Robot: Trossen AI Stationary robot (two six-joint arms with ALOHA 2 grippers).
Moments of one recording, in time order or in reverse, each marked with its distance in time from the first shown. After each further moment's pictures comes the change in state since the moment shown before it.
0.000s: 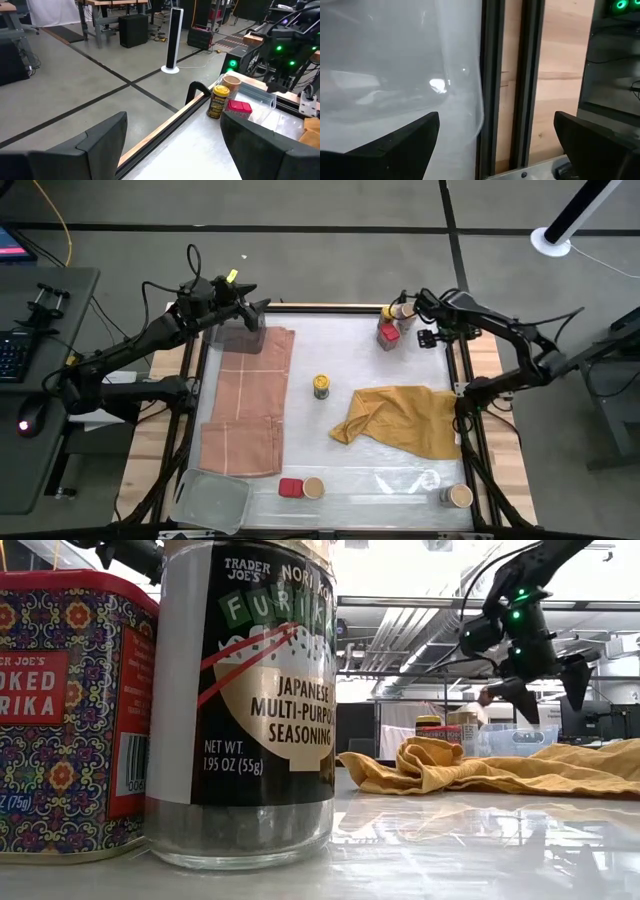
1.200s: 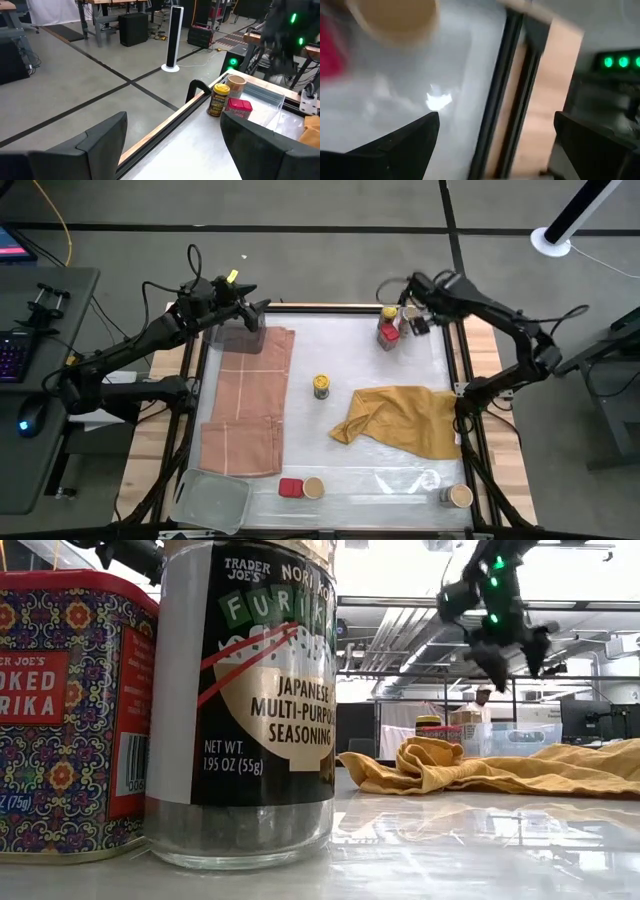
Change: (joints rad) left arm 0.000 0.000 0.000 -0.008 0.000 0.003; right arm 0.095 0.049 0.325 -0.128 0.054 -0.152
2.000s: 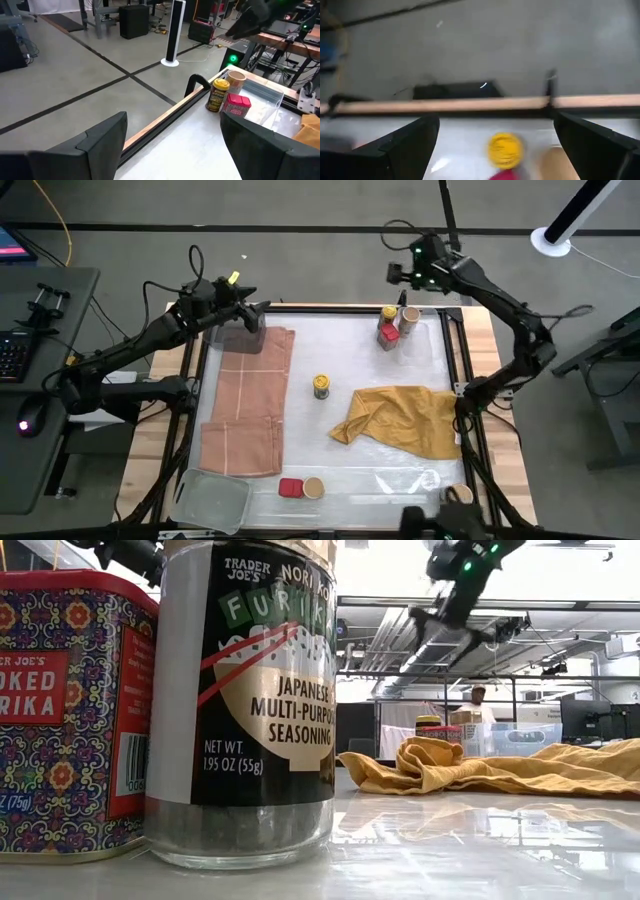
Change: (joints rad) left arm 0.000 0.000 0.000 -0.034 0.000 -0.037; right arm -0.086 0.078 0.172 0.545 -0.327 0.216
